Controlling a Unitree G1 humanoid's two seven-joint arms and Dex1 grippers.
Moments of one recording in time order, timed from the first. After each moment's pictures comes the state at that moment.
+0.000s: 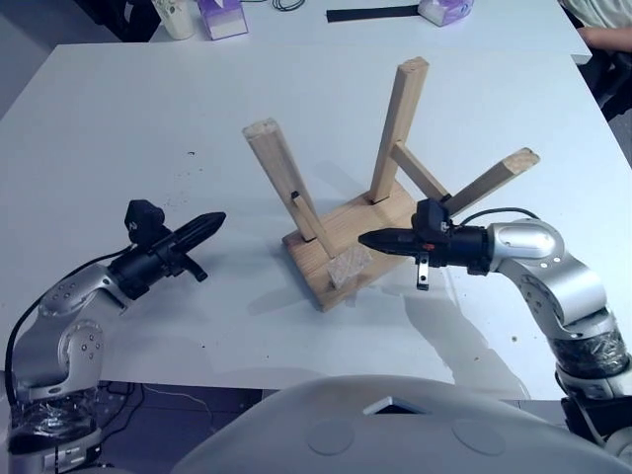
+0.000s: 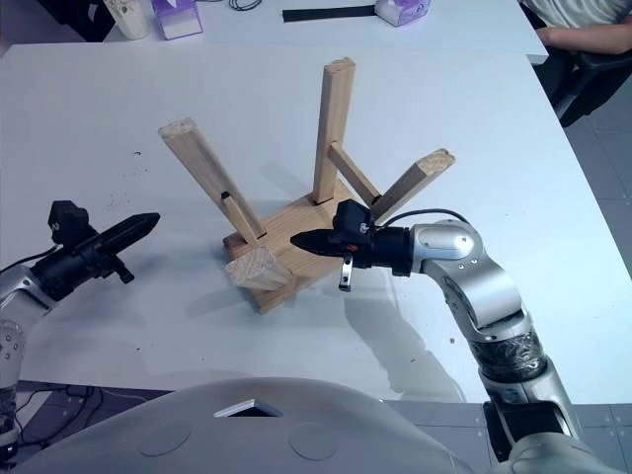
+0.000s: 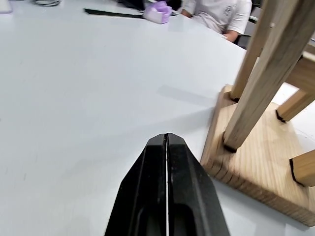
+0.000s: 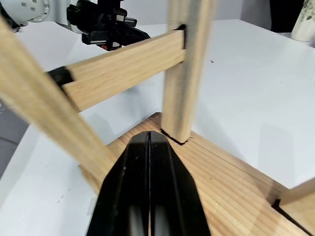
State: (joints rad) left arm 0.33 0.61 0.36 -0.30 -0.71 0.49 -0.80; right arm -0.06 -0.60 0.18 -0.47 0.41 0.51 1.02
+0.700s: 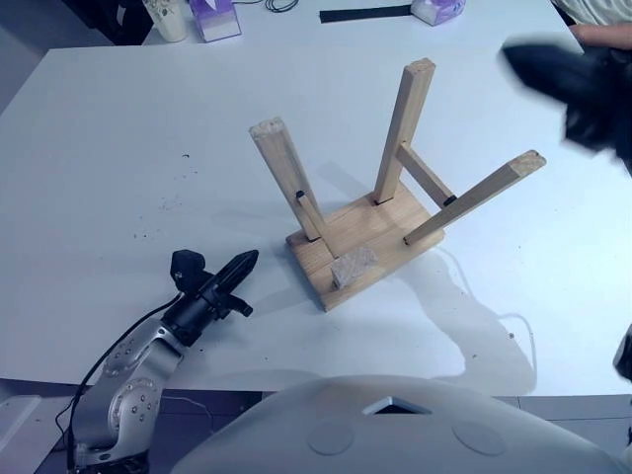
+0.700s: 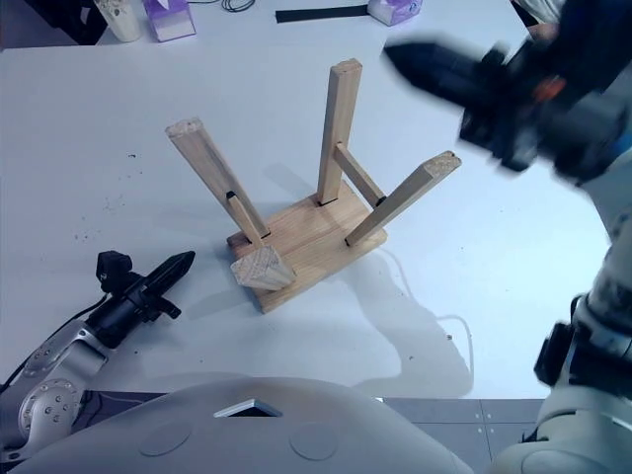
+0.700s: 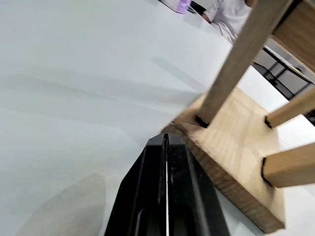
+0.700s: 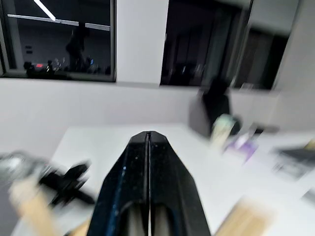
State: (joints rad) left arm 0.57 0.35 0.24 -0.51 -0.71 0.49 -0.57; right arm -0.52 -0.83 -0.40 -0.36 1.18 0.75 0.85
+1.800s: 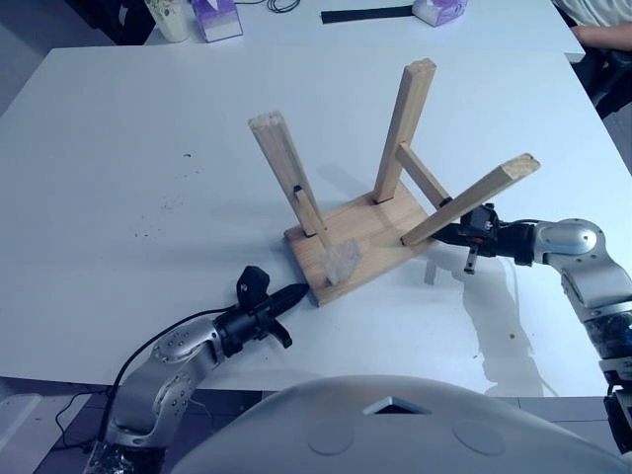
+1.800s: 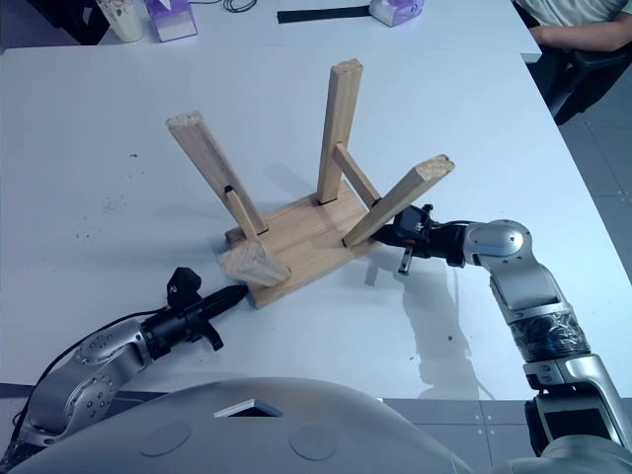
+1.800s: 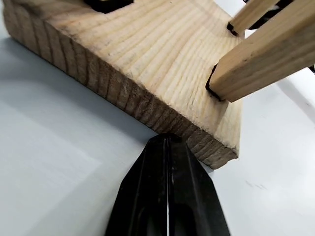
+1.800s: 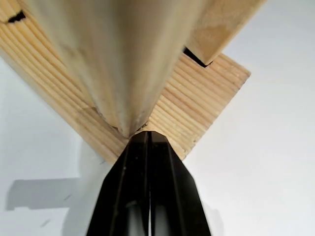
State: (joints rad) left arm 0.47 0.47 -0.05 -0.46 -0.54 0.54 -0.61; right arm -0.09 -0.75 0.20 0.06 0.16 0.06 1.01
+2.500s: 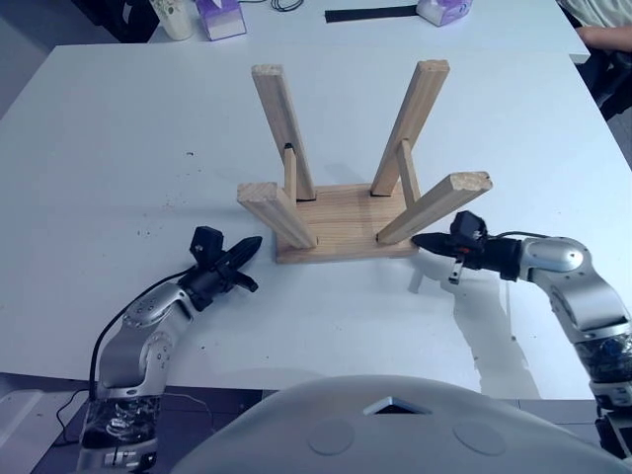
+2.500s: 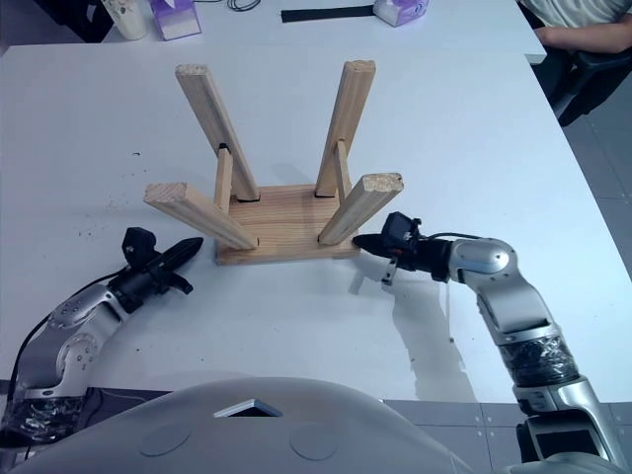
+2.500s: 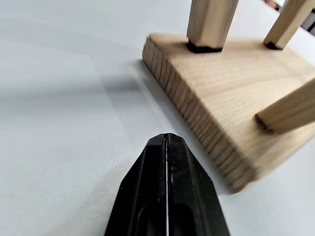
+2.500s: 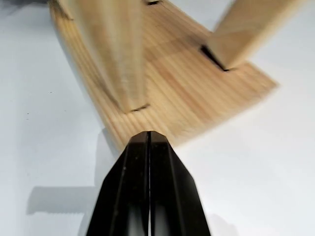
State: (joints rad) left arm 0.34 0.42 0.17 -0.31 -0.56 0.44 -0.59; right arm 0.02 -0.73 0.09 -0.12 0.31 0.26 0.99
